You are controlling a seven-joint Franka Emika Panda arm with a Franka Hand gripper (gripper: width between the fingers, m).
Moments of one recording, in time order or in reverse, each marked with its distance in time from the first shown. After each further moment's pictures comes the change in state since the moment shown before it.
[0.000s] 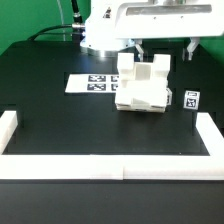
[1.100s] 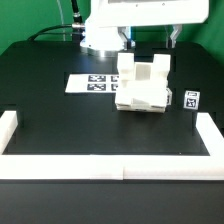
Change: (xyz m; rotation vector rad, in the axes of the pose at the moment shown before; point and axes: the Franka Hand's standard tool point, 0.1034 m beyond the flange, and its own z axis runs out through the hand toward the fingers) arm -0.013 0.025 -0.021 0.013 0.014 -0.011
